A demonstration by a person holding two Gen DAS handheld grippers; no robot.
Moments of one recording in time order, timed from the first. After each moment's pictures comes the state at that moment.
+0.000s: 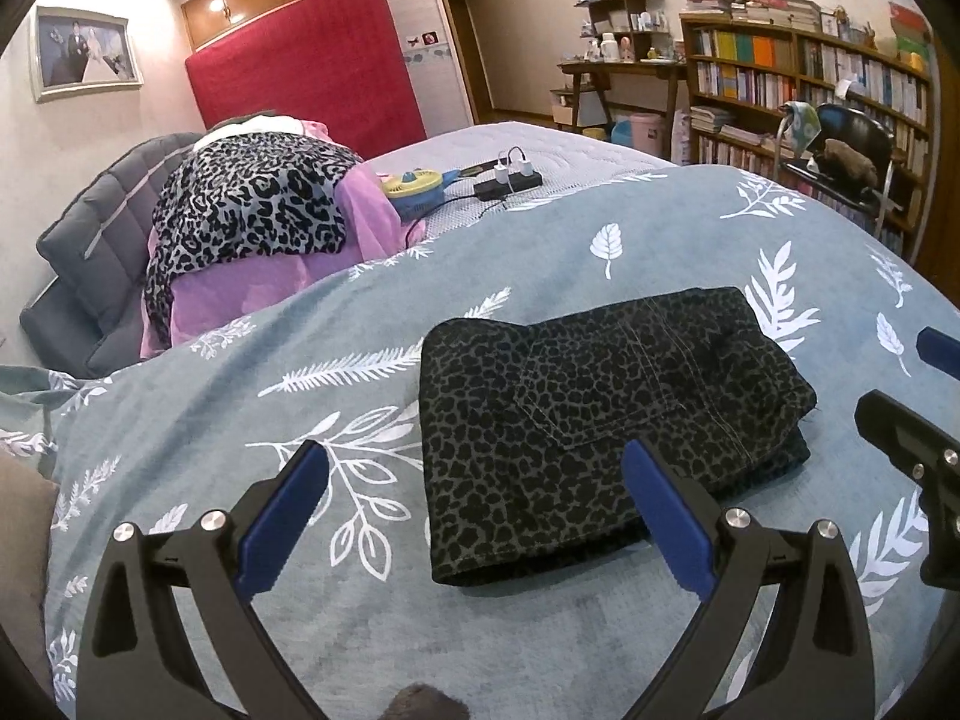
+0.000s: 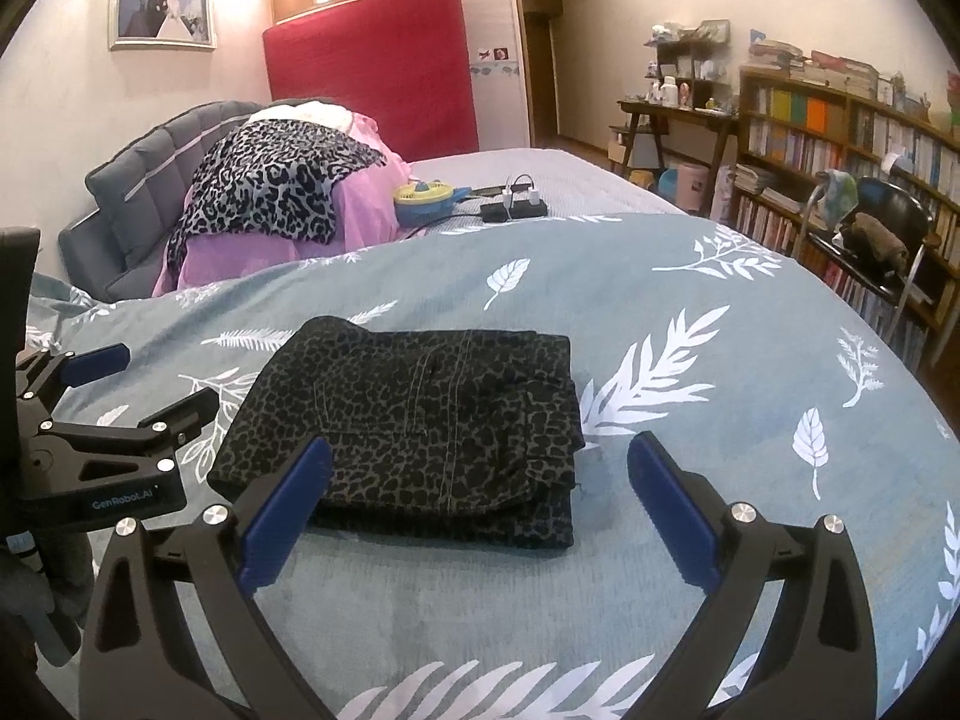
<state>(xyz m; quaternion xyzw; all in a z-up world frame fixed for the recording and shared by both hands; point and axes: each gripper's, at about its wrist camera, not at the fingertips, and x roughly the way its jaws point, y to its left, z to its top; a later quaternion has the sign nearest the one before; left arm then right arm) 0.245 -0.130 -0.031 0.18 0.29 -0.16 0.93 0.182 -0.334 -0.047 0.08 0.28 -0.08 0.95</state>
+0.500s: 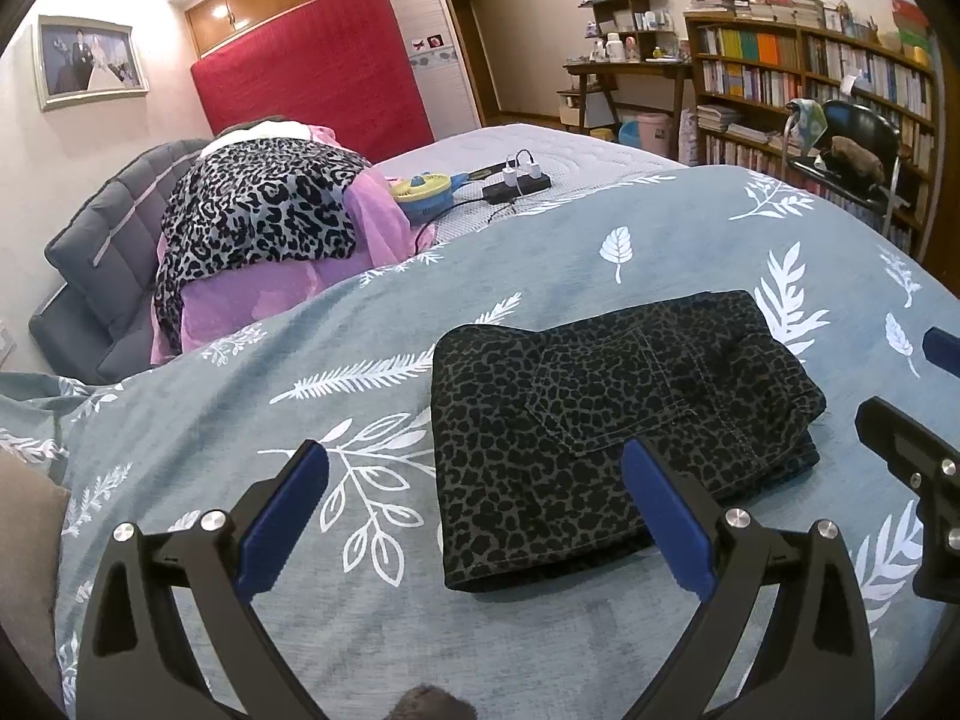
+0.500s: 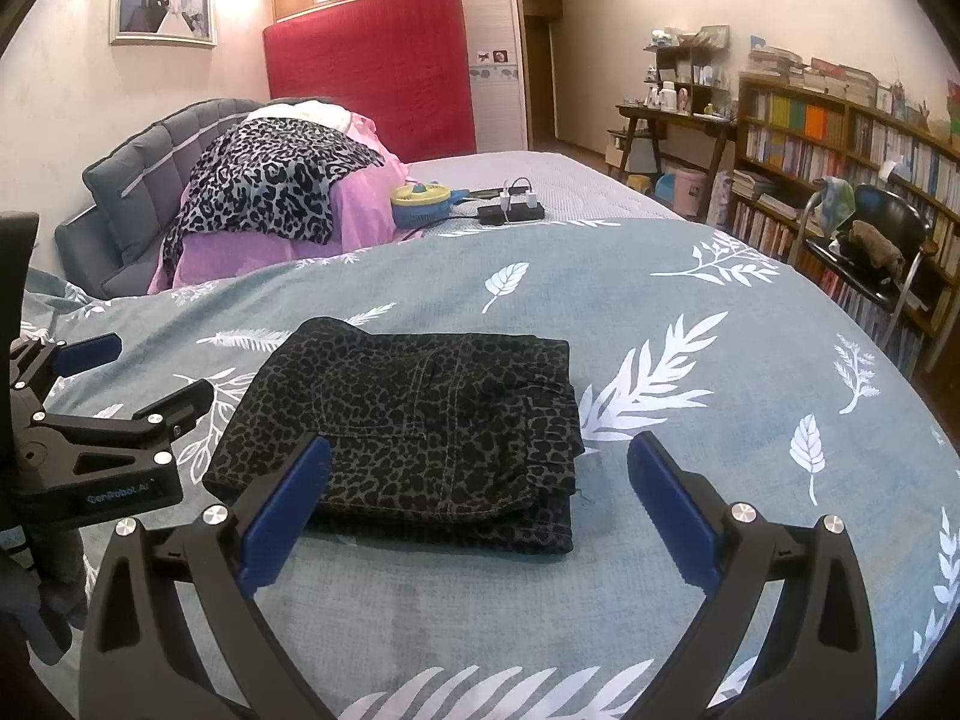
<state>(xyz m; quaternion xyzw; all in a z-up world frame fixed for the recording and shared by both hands) 0.246 -0.130 -0.028 0.18 0.29 -0.15 0.93 0.186 -0.330 -0.048 0.07 0.28 -0.09 0.95</state>
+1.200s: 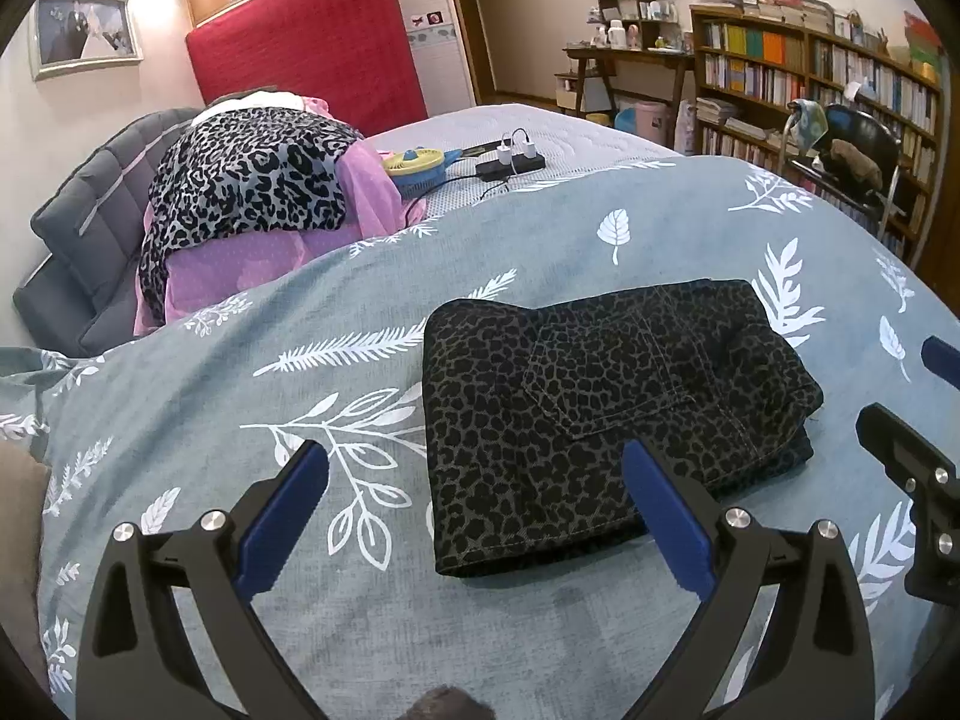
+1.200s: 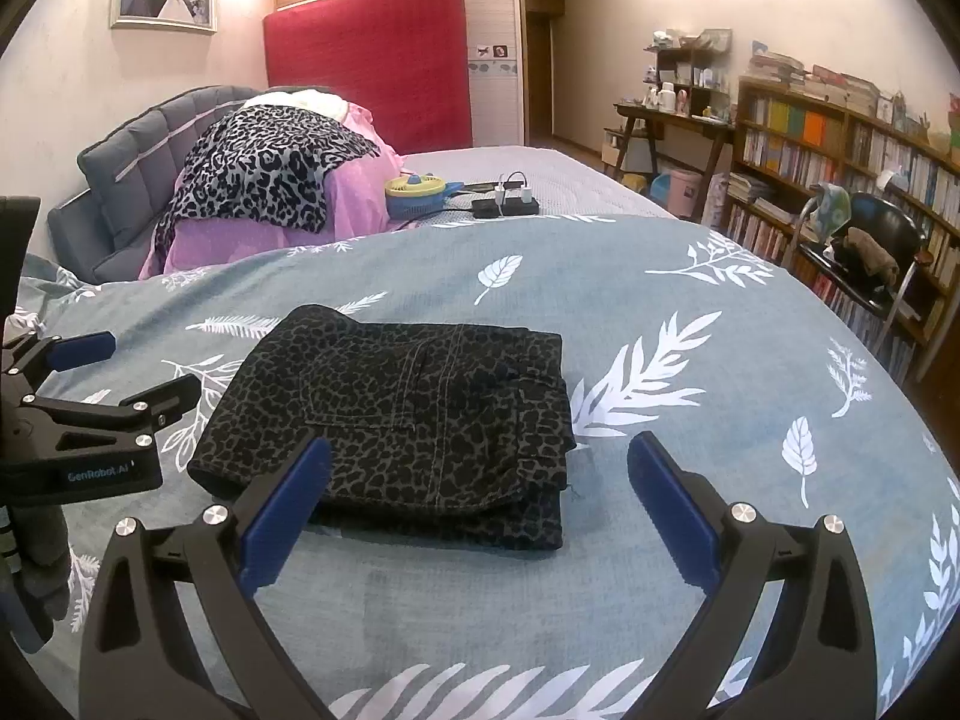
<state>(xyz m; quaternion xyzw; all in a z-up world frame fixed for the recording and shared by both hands) 0.255 -0.124 -0.036 0.16 0.32 -0.16 0.92 0.189 -0.332 -0.057 0.06 0.29 -0.09 0.95</state>
